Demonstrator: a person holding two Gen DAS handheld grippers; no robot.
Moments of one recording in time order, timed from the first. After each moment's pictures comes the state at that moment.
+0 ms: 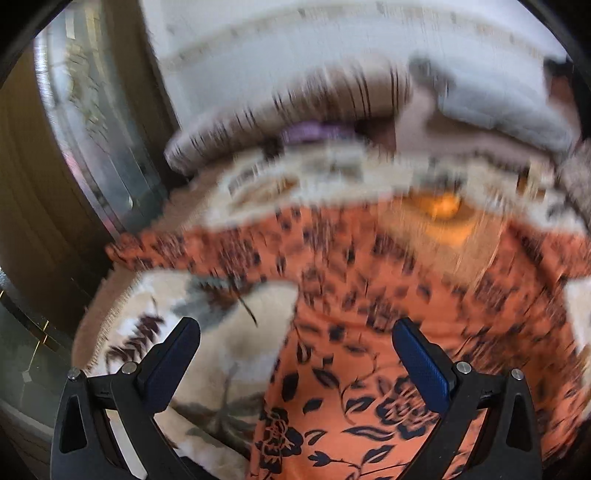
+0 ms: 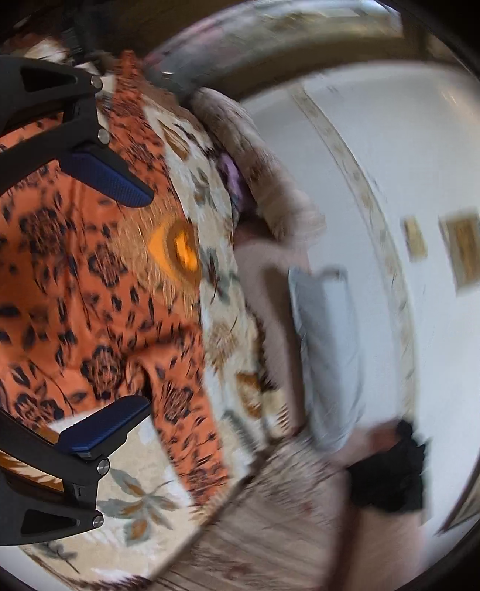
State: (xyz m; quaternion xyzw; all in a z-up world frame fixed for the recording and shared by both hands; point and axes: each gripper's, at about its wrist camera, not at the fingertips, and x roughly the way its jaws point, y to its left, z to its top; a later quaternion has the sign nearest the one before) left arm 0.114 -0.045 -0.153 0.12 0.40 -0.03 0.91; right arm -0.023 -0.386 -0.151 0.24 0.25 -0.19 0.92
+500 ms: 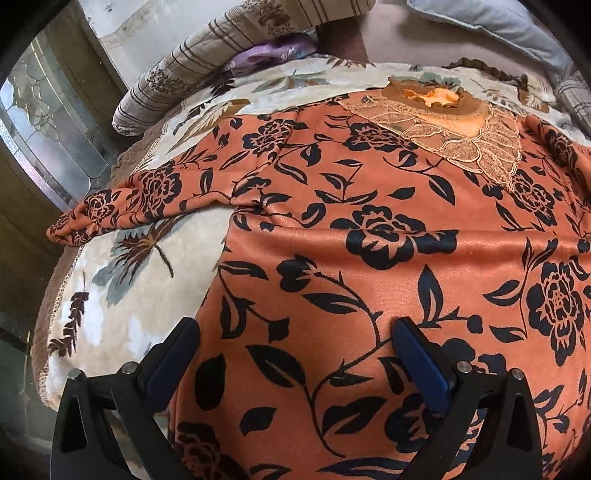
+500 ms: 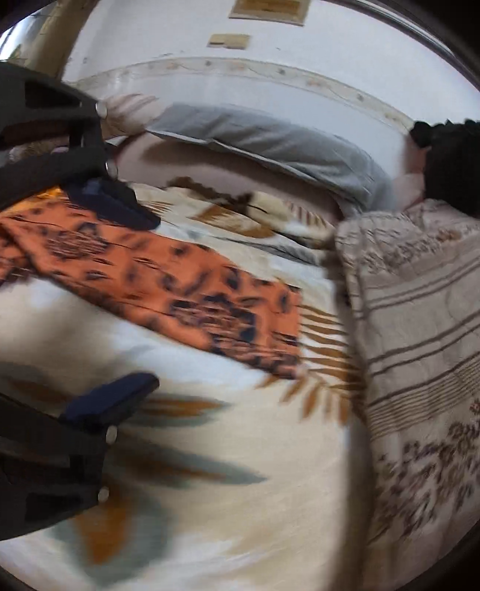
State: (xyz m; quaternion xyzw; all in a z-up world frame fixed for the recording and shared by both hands) left arm 0.134 -0.075 -0.260 0.18 0.46 -0.06 0.87; right arm -0.037 -0.677 -0.305 0.61 0.19 -0.26 0.73
